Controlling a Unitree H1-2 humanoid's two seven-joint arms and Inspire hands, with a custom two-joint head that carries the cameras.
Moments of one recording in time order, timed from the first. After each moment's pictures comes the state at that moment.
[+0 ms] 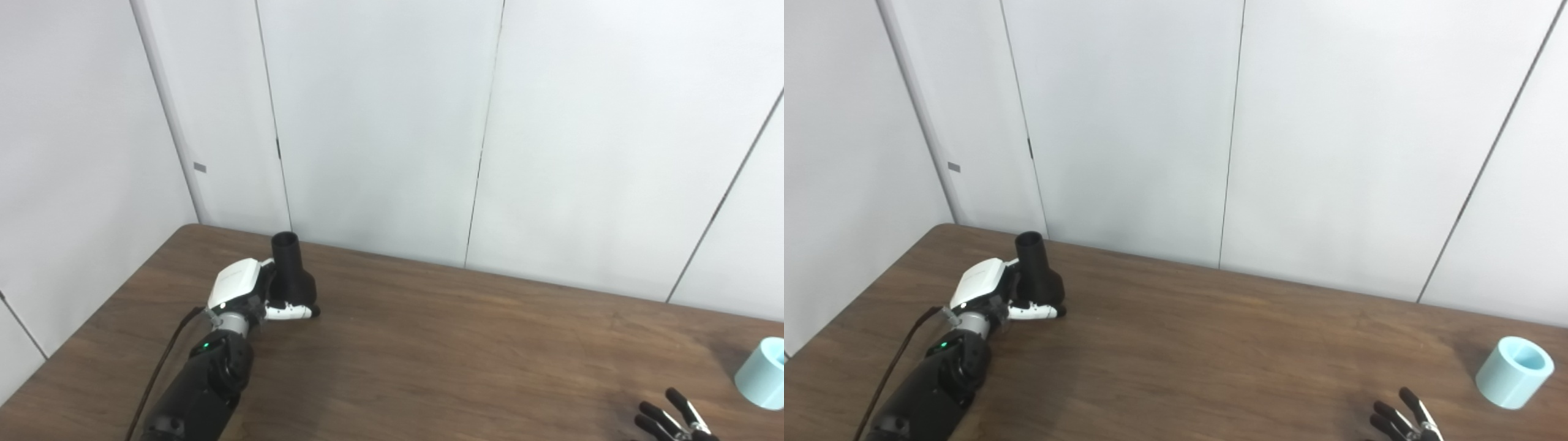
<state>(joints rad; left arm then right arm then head) -0.49 0.47 -0.13 0.50 0.64 0.23 0.14 0.13 -0.08 -0.08 -0.13 0.10 -0.08 0.07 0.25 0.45</state>
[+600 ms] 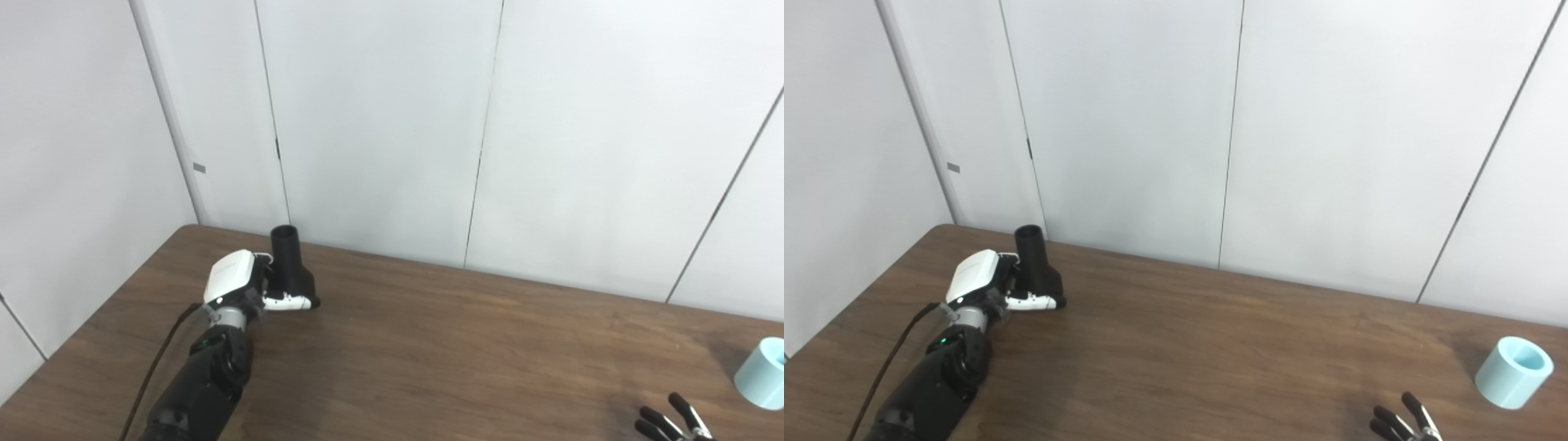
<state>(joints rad) -0.51 0.47 -0.11 0.53 0.62 0.24 0.23 0.15 -0.06 -0.07 -0.16 0.09 -0.06 0.06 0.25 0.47</state>
